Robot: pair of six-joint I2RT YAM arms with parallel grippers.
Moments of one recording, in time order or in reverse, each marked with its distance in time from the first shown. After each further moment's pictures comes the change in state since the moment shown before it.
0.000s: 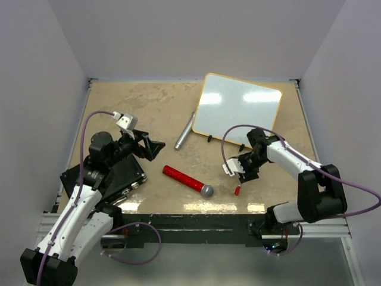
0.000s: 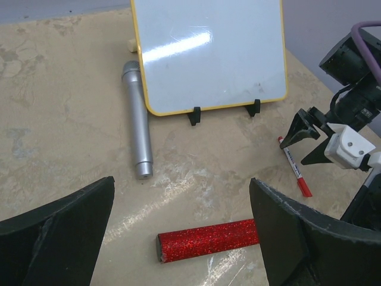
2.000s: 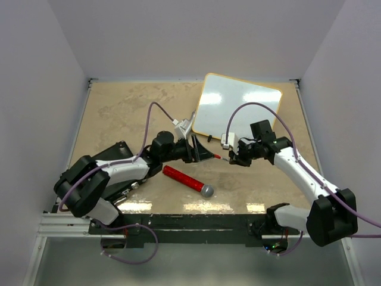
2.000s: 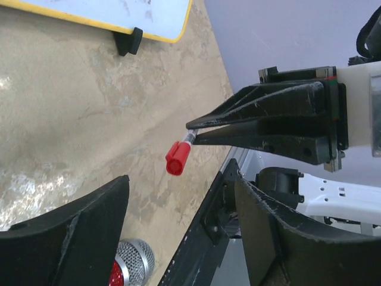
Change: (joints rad) left arm -0.469 0.768 0.028 0.650 -0.051 -0.712; right arm 0.047 -0.193 0.032 0.228 -0.098 0.791
